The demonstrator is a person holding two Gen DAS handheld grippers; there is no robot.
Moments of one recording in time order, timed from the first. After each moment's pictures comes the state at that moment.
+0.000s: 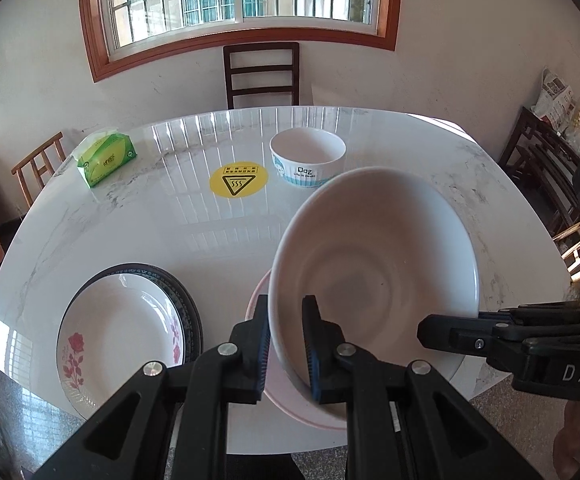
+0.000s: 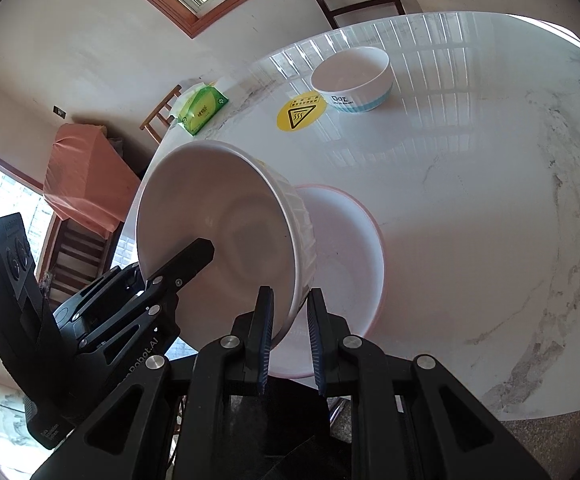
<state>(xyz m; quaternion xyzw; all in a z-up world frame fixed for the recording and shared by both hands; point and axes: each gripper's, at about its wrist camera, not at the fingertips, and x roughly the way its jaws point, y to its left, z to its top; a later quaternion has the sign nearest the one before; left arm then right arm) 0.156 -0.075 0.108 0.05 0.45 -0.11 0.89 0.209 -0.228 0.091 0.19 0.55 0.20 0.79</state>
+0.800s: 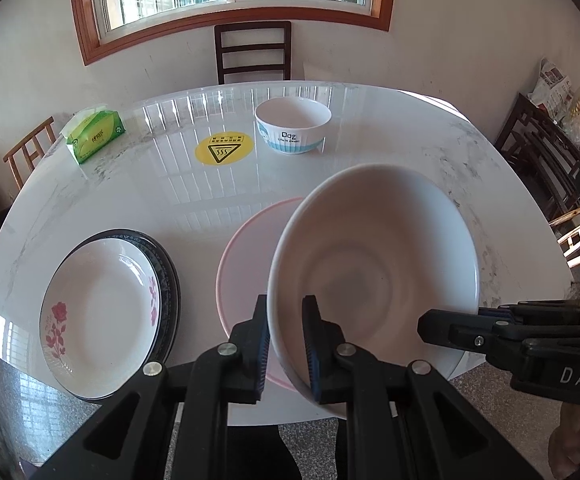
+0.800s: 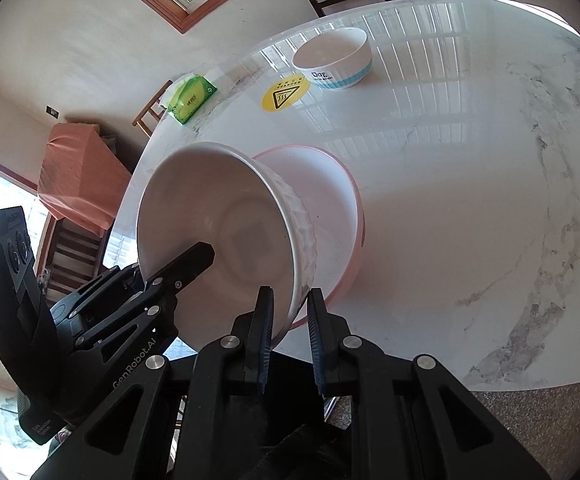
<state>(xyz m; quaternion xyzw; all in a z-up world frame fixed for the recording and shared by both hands) 0.140 -0.082 0.090 0.05 0.48 -0.12 0.87 0.192 -0.234 0.072 0.20 0.56 0.19 0.78</state>
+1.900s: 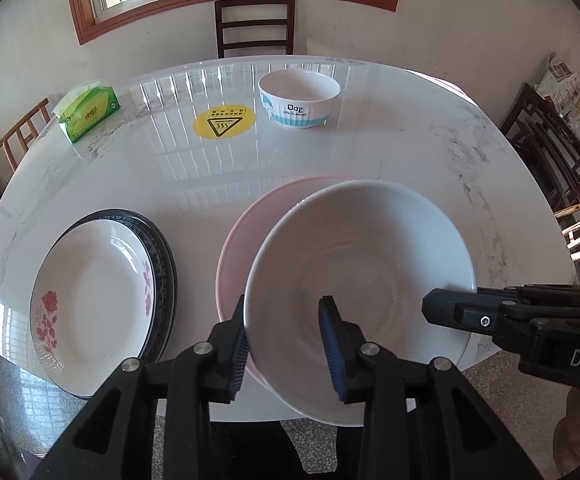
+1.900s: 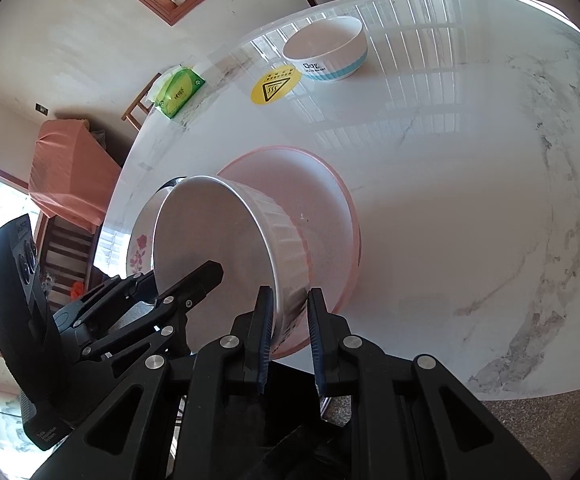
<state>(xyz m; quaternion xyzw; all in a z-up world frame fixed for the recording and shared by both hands) 0.154 -0.075 0.071 0.04 0.51 -0.12 0.85 0.200 -0.230 0.067 0.19 0.58 0.18 0.77</state>
